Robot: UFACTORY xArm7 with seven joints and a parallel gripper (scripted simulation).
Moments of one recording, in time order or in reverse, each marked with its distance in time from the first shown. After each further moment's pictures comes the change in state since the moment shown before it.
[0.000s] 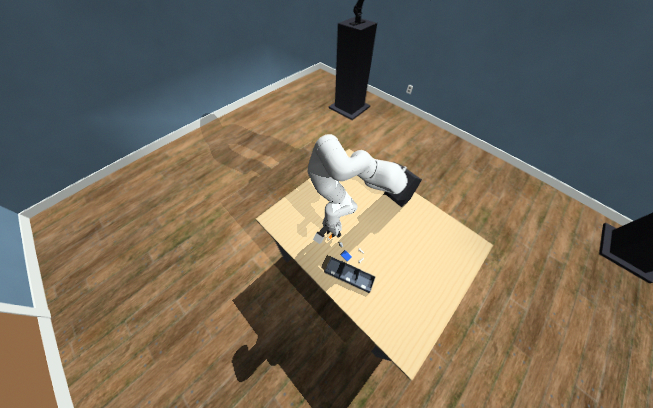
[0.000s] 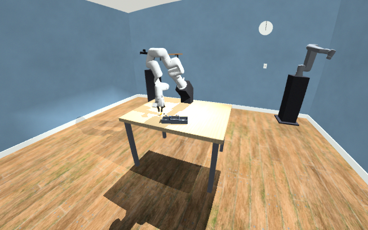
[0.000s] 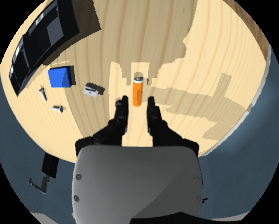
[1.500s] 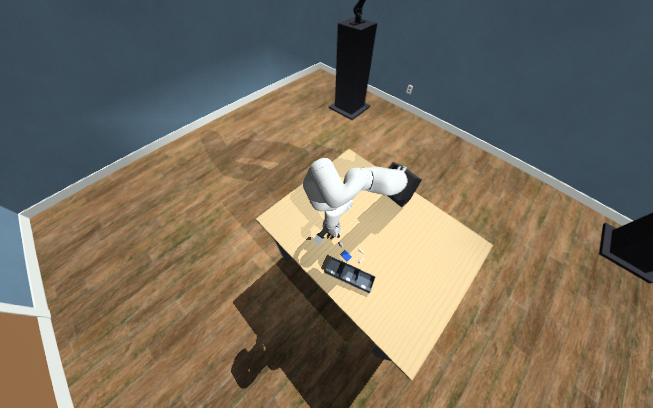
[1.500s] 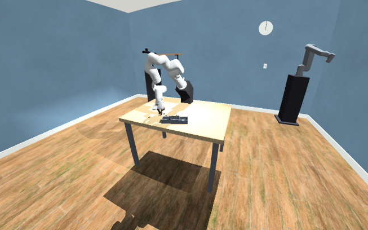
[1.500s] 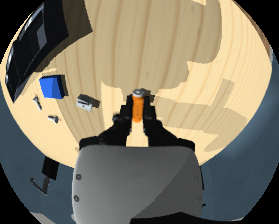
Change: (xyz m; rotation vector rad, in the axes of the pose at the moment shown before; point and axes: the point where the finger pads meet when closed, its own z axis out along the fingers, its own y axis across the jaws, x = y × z) arm 0.002 0.000 0.033 0.024 0.033 0.007
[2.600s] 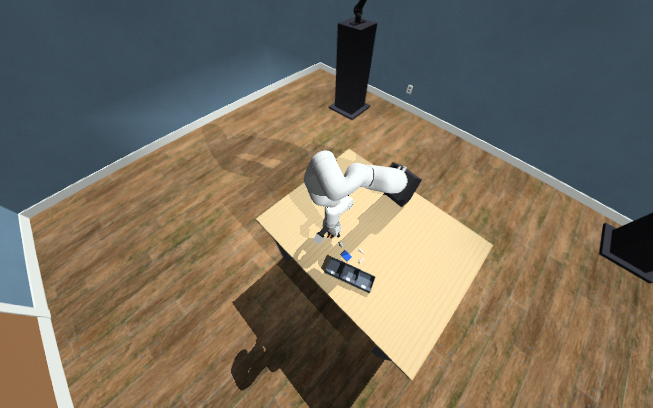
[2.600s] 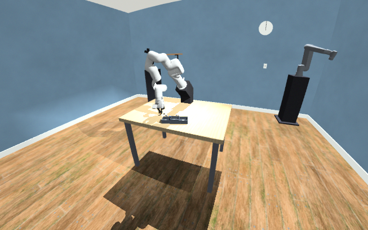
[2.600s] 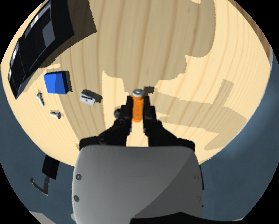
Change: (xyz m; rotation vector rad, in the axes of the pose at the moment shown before) arm 0.000 0.000 -0.012 0.007 0.004 0.000
